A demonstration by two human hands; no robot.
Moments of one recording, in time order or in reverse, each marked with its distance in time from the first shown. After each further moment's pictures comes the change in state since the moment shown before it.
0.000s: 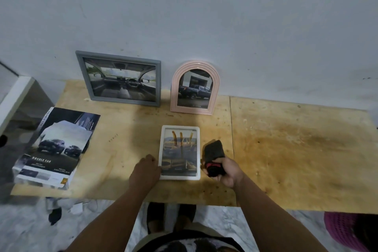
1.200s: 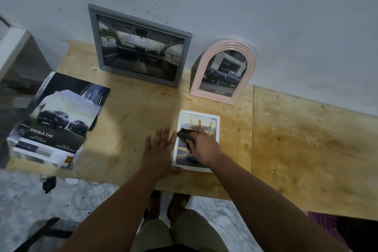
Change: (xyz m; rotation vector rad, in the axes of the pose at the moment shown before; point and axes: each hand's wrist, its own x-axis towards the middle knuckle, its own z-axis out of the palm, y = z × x) left_hand 0.033 -0.034 0.016 0.431 -0.106 0.316; right_hand 0.051 0.037 0.129 -1.974 0.001 -0.737
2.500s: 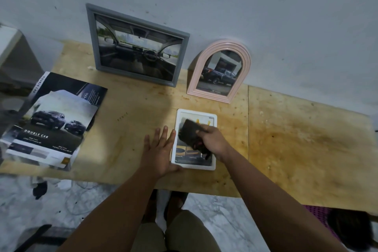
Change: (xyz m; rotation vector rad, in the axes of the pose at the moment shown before) left_hand -0.003 -0.001 -0.003 -0.084 0.011 0.019; right_hand -0.012 0.001 -0.029 1.017 0.008 0.392
